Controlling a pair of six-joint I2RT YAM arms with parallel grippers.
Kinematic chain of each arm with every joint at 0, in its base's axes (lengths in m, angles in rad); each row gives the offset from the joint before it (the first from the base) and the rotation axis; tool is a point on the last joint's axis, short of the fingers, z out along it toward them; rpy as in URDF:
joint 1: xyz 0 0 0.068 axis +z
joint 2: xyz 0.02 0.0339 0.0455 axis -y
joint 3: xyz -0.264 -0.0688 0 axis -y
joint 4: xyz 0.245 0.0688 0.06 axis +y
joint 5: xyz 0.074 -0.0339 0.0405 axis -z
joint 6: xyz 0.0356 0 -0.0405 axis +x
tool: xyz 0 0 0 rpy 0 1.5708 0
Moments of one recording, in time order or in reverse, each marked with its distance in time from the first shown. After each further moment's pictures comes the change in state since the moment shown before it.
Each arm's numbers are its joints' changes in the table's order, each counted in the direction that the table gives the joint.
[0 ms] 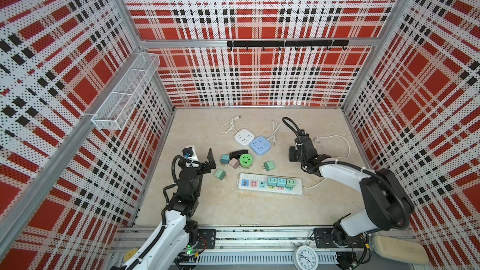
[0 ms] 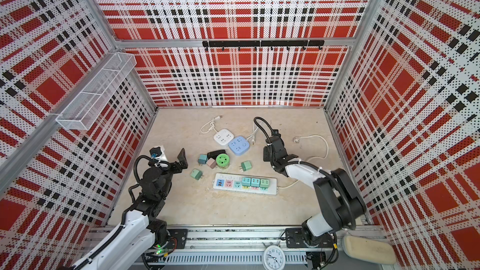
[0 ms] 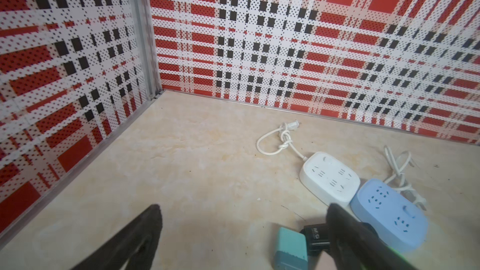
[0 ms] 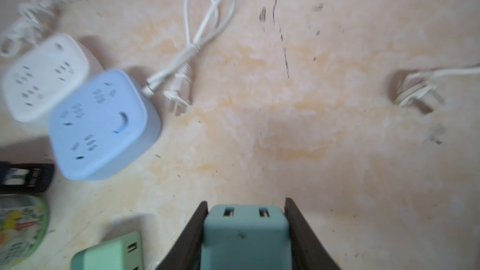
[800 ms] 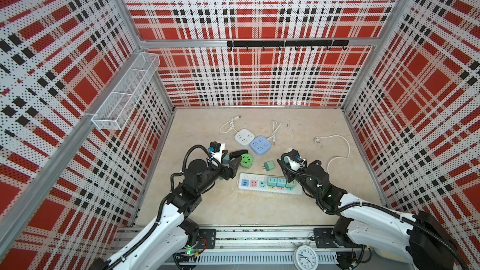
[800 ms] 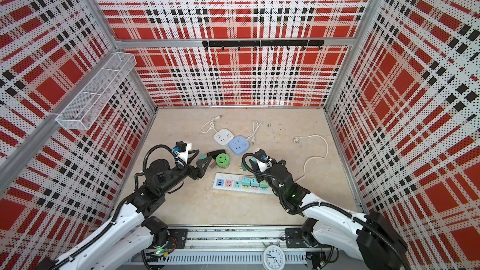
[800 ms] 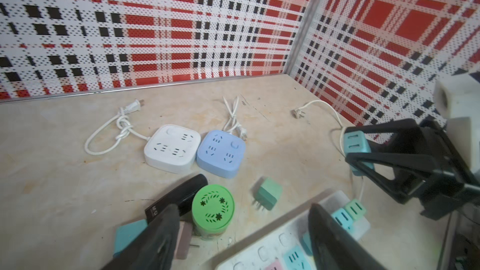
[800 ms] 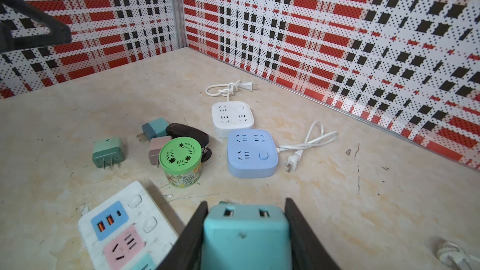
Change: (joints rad) left arm -0.298 -0.028 0.246 0.283 0.406 -0.003; right arm 0.363 0.431 -0.360 -0.430 -0.018 -0.419
